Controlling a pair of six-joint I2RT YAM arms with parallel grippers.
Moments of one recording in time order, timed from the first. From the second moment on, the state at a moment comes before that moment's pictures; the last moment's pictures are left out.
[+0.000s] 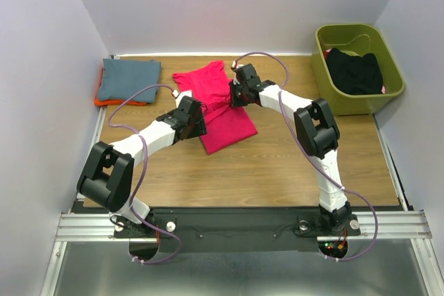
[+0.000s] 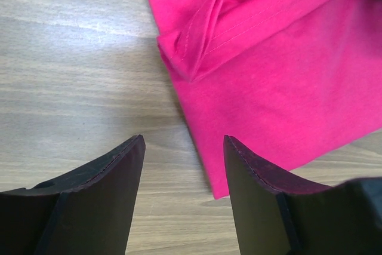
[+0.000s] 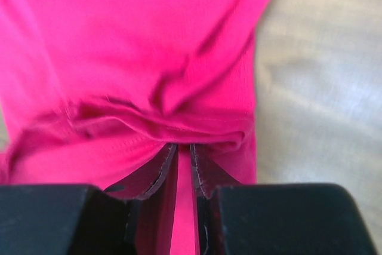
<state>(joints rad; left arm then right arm) -0.52 1.51 0.93 -0.32 -0.23 -0.62 0.53 2.23 1.73 -0.33 -0.09 0.31</state>
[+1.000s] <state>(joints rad) -0.51 1.84 1.19 -0.35 -0.27 -0.53 0.50 2.05 1.65 -0.30 0.01 0.30</state>
